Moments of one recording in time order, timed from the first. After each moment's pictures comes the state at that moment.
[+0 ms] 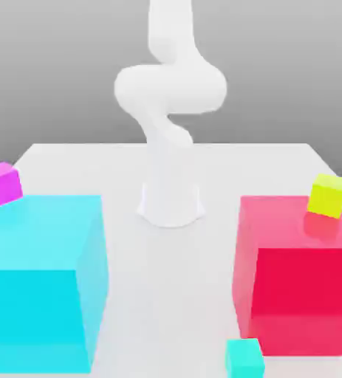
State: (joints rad) arm 0.06 -0.73 0.01 -2.33 0.01 2.34 0.74
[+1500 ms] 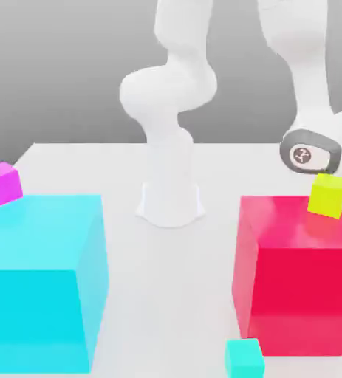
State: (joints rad) arm 0.70 0.15 0.24 -2.64 -0.09 2.81 0.34
